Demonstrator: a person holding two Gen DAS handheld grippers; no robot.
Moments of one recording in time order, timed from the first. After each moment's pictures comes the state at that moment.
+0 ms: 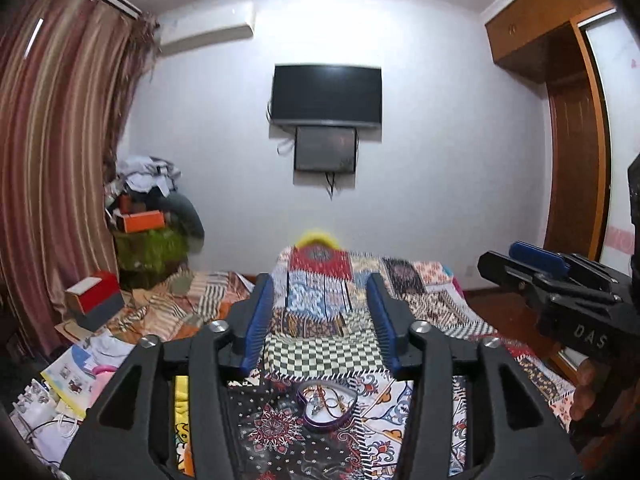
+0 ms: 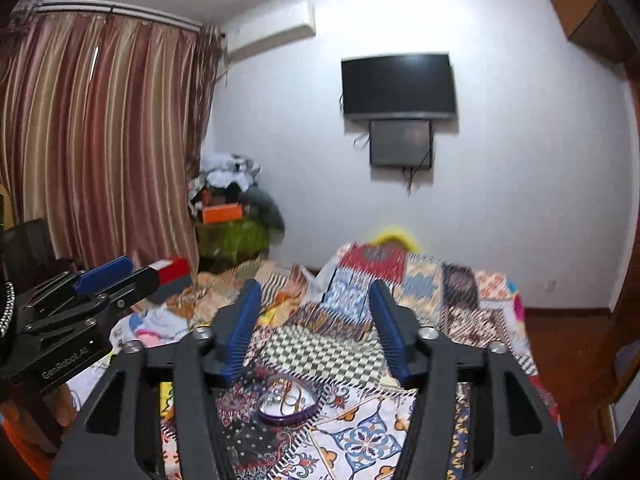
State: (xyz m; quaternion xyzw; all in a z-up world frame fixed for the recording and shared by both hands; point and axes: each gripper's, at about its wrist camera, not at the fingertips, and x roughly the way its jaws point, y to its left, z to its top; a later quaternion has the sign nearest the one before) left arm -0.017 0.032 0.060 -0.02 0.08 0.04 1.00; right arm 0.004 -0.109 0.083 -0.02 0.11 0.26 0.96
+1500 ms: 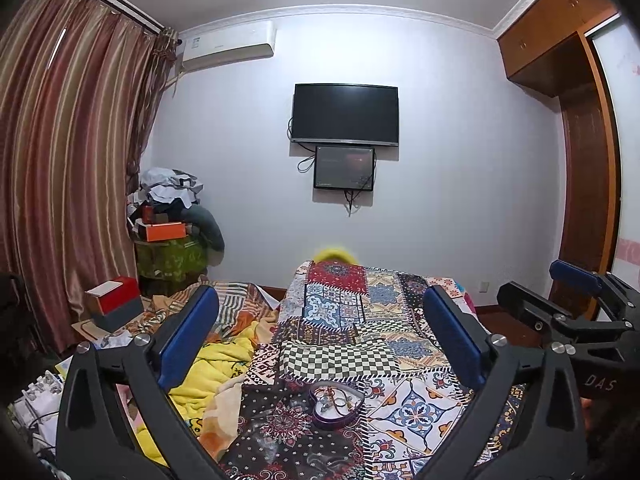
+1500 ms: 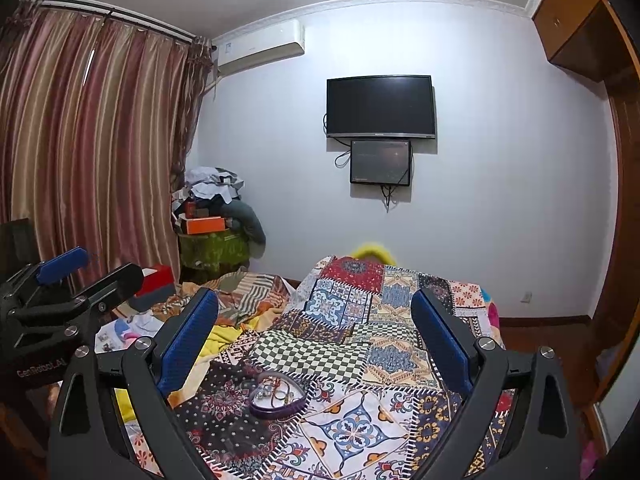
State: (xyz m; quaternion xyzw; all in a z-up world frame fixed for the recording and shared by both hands) left arm -0.051 0.022 0.059 -0.03 0.06 0.08 0.99; right arm -0.033 -0.117 0.082 -0.02 0.09 0.22 0.97
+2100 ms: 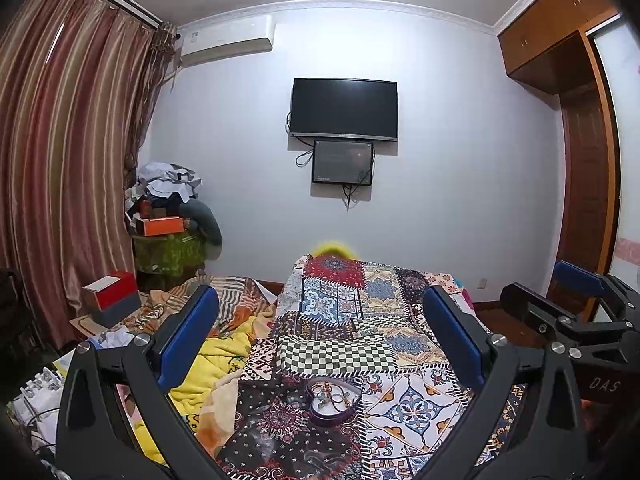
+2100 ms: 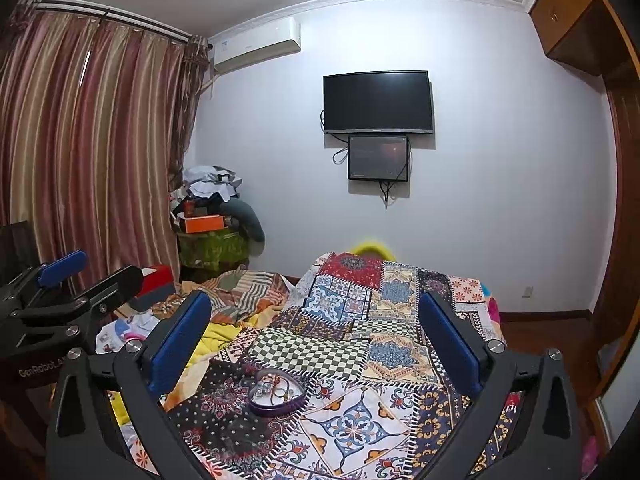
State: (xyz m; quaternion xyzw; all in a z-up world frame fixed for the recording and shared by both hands) left arm -0.046 0.025 0.058 -0.03 0.07 0.07 0.99; right arm -0.031 -0.123 0.082 -0.02 0.10 0.22 0.97
